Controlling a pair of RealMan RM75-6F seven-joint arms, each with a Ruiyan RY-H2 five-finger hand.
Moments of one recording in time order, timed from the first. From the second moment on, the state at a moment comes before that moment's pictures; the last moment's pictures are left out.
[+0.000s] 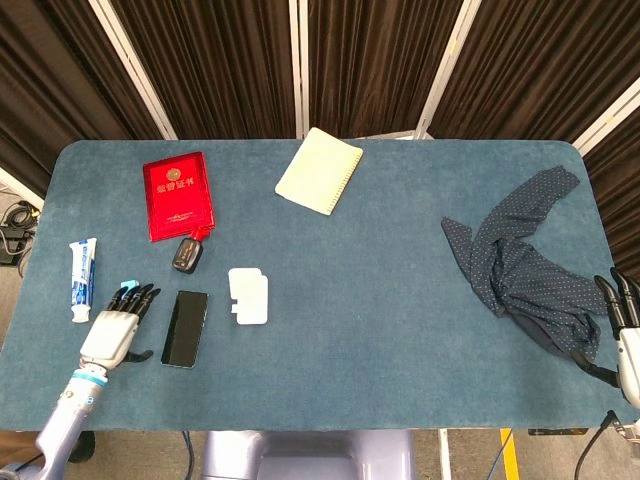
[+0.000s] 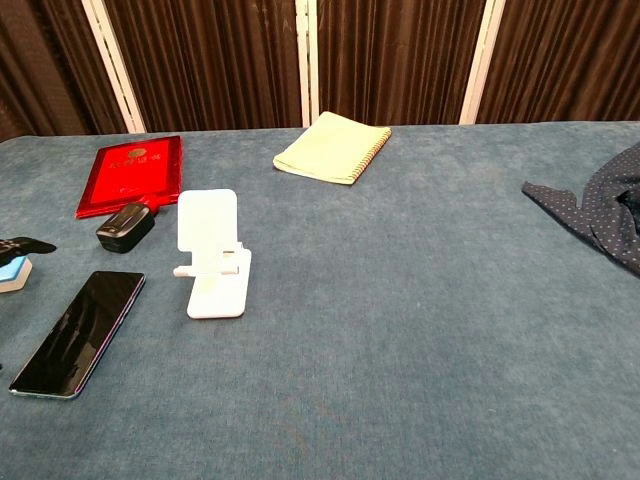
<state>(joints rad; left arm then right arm) -0.29 -1.52 -0.03 -1.21 1.48 1.14 0.04 0.03 -1.01 0.10 -1.65 -1.52 1.58 0.05</state>
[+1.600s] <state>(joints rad) -0.48 -1.40 0.01 -1.43 1.57 1.01 0.07 0.04 -1.00 0.11 -1.64 -1.51 1.57 0.08</state>
